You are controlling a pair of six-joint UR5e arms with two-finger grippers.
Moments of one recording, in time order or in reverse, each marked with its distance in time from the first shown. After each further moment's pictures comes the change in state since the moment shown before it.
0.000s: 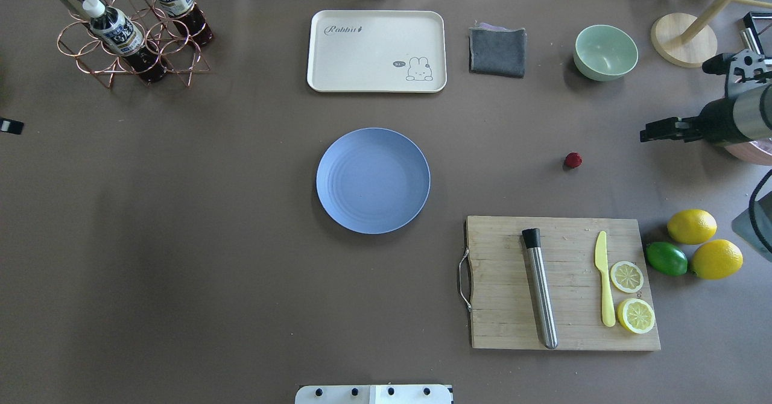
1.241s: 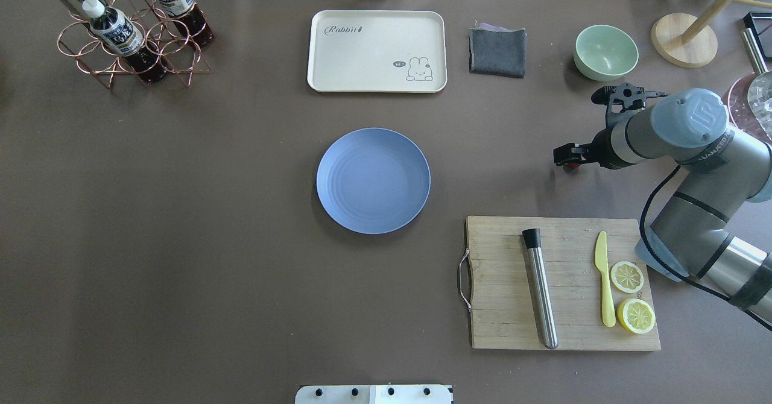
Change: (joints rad) left arm -0.200 0.033 0.066 0.477 0.097 0.400; right arm -0.193 0.126 -0.064 -0.124 -0.136 0.101
